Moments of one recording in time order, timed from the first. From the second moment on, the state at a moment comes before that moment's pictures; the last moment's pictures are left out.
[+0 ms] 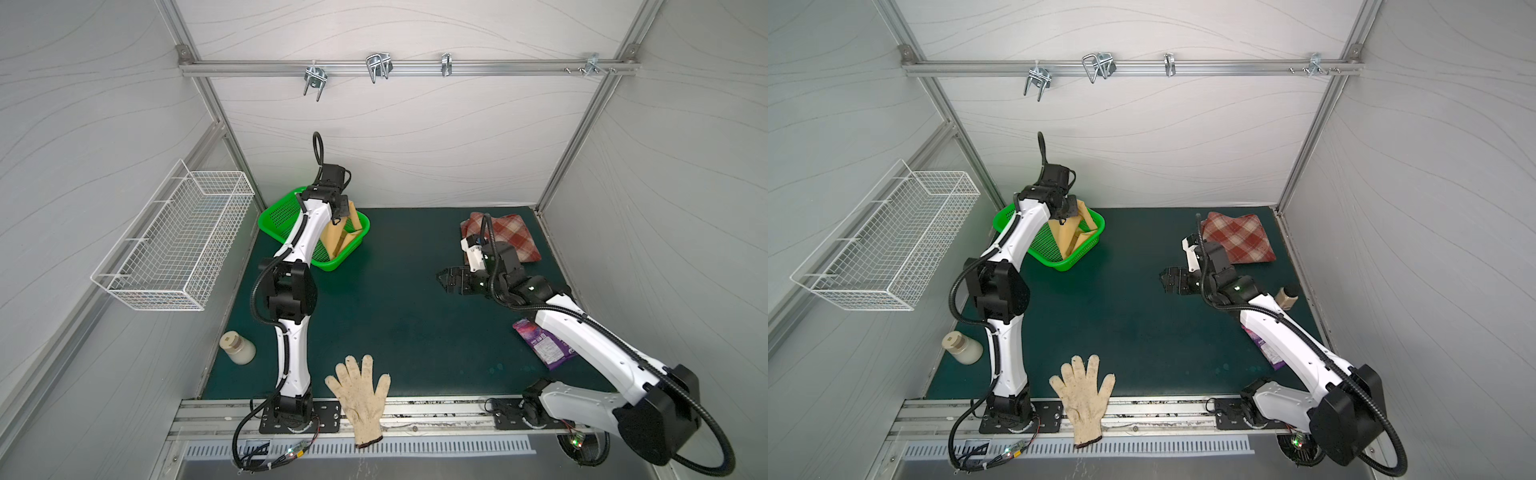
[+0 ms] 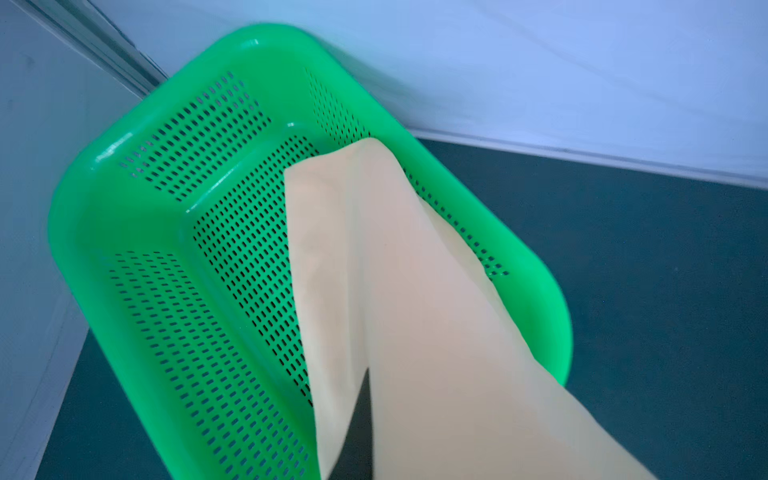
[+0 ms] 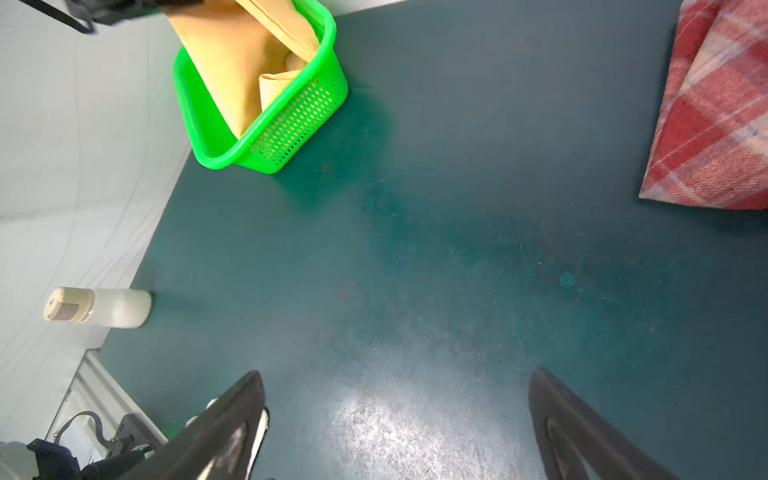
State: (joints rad) left arm -0.14 2.09 2.17 -0.92 -0.24 -0.21; right arm 0.59 1.14 0.95 -0.47 -0.17 0.40
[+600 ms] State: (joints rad) left arm -0.28 1.59 2.09 -0.97 0.09 -0.38; right arm 0.62 0.98 0.94 -0.47 -0.17 0.40
